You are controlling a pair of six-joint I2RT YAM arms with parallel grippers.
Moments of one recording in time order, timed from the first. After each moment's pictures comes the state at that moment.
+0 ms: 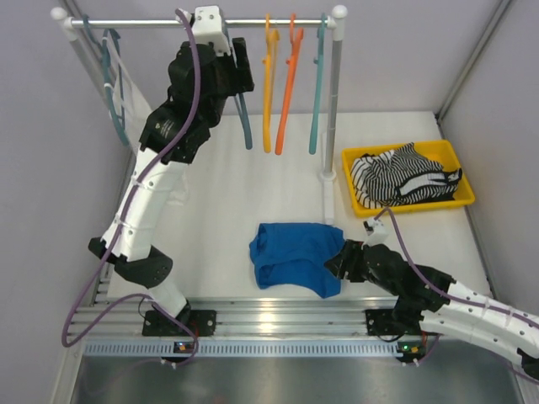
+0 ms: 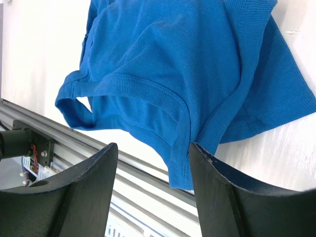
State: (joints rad) left arm -0.61 1.68 2.33 -0.65 -0.50 -0.15; right arm 1.05 0.49 0.38 -0.51 0.31 0.95
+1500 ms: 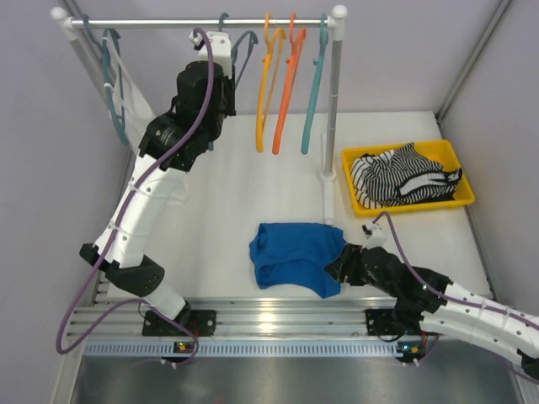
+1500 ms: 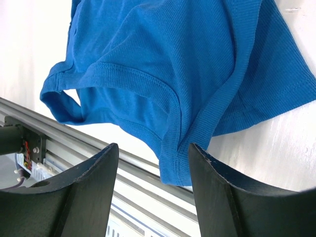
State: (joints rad) left arm -0.60 1.61 2.17 -0.78 -0.58 -0.04; right arm 1.05 0.48 0.33 -0.51 0.28 0.98
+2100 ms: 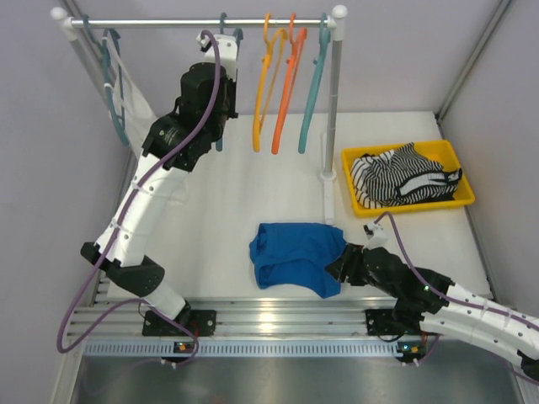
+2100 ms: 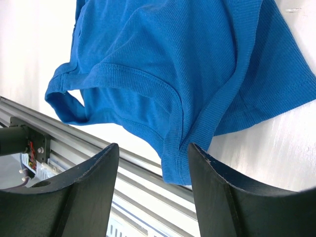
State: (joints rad) left arm -0.60 1.61 2.14 -0.76 -0.56 0.00; right arm 1.05 0.45 0.33 -0.52 0.28 0.99
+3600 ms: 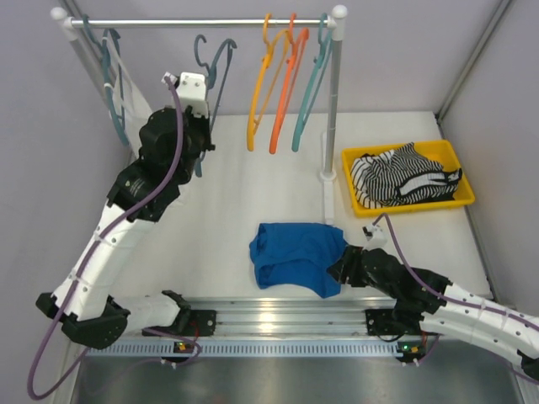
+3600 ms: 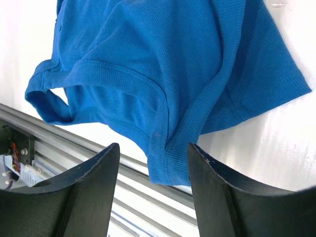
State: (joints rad) left arm -0.60 1.25 1.70 -0.56 -0.51 0.04; right arm 1.05 0.46 0.31 -0.52 0.29 0.98
